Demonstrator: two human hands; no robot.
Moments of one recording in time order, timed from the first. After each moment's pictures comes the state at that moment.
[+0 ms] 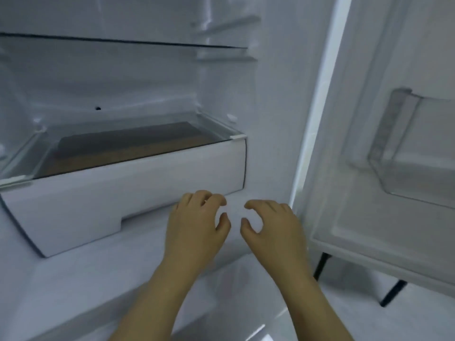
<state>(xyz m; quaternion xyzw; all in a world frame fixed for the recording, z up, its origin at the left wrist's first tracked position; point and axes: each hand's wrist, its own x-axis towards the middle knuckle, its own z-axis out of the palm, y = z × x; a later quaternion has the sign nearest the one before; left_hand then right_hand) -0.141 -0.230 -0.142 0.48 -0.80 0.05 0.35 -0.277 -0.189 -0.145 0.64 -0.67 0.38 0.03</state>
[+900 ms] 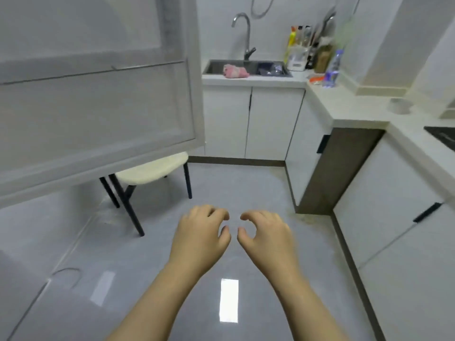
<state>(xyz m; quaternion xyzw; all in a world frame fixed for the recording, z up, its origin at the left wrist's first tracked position) -0.479 0.103 -0.239 0.07 -0.97 -0.17 0.15 -0.524 0.236 -0.238 0.22 -0.94 0.25 0.01</state>
